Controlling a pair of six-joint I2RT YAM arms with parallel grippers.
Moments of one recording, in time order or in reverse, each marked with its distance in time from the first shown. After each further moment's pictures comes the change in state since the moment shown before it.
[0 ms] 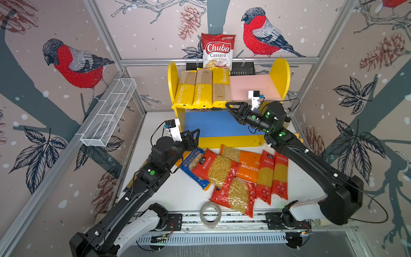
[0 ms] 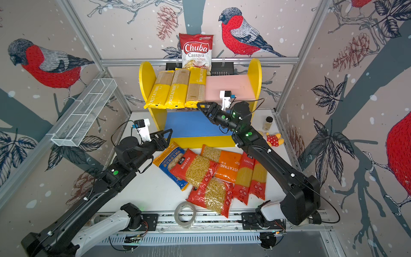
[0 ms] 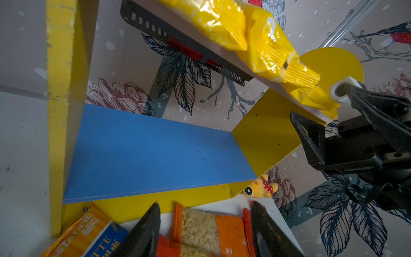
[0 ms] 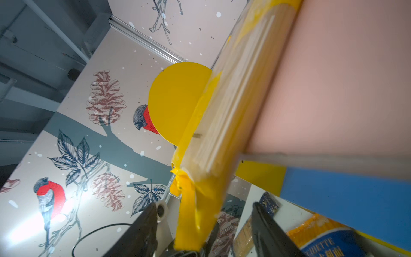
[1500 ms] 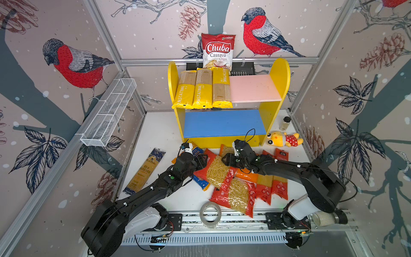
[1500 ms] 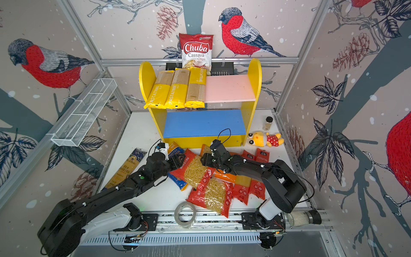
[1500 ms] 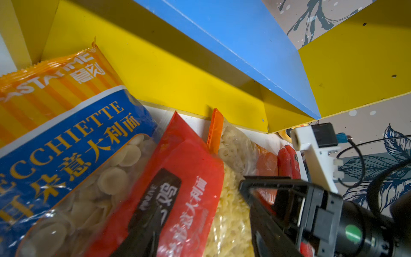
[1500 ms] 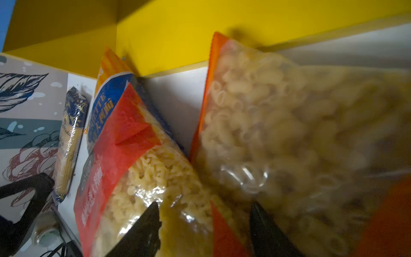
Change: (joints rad) left arm -0.114 0.199 -0.377 0.209 0.002 -0.294; right arm 0.232 0.189 -0.468 -0.205 0.322 -0.260
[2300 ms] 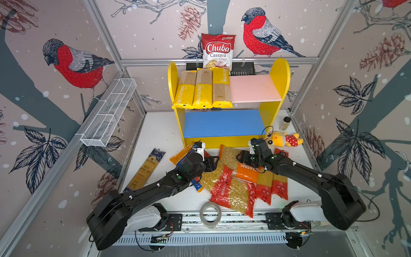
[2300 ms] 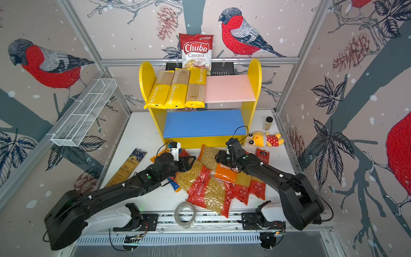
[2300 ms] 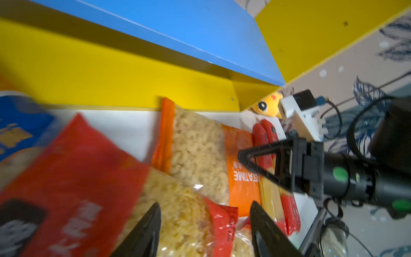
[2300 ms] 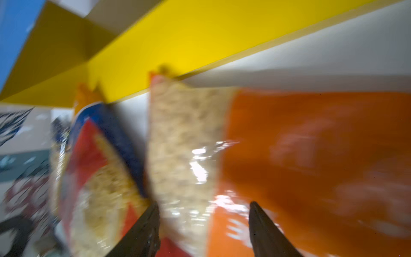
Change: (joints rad) left arm -0.187 0.123 0.099 0.079 -0.008 0.114; right arm -0.267 -0.243 -0.090 -0.241 0.006 -0.082
